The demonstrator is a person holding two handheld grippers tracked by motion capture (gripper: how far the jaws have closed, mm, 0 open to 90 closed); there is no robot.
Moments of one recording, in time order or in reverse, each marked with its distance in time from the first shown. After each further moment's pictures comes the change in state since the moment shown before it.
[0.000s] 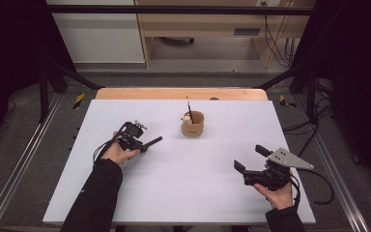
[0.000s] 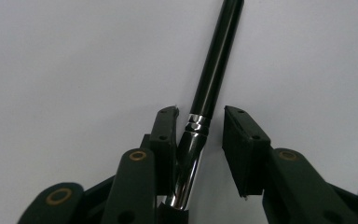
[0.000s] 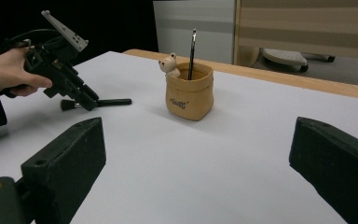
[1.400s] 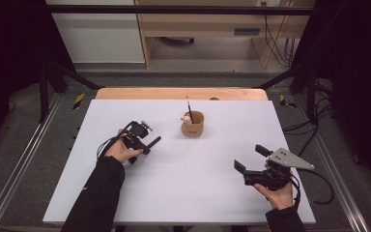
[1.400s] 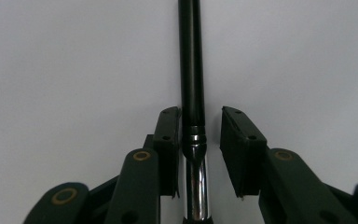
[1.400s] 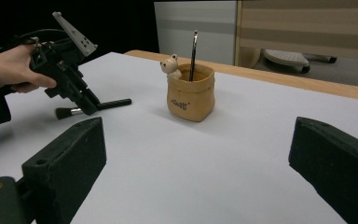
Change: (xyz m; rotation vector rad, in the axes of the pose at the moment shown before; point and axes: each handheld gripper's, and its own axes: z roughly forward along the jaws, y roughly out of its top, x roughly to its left) left arm -0.009 0.015 0.001 0.108 -0.053 0.077; right arm 0.000 0.001 0.000 -0.006 0.005 0.002
